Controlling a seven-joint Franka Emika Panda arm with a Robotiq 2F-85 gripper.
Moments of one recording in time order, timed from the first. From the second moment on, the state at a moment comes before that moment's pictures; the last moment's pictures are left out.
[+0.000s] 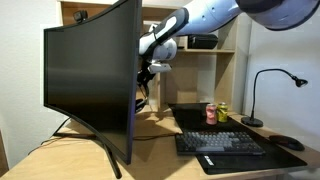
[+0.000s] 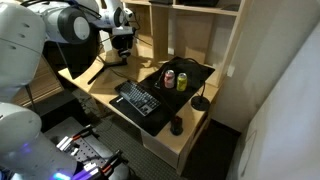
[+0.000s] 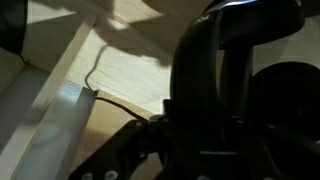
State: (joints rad) arm 0.36 0.86 0.12 -1.09 -0.13 2.52 -0.14
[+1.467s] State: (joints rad) arm 0.38 0.68 -0.04 -1.13 -0.29 2.68 0.00
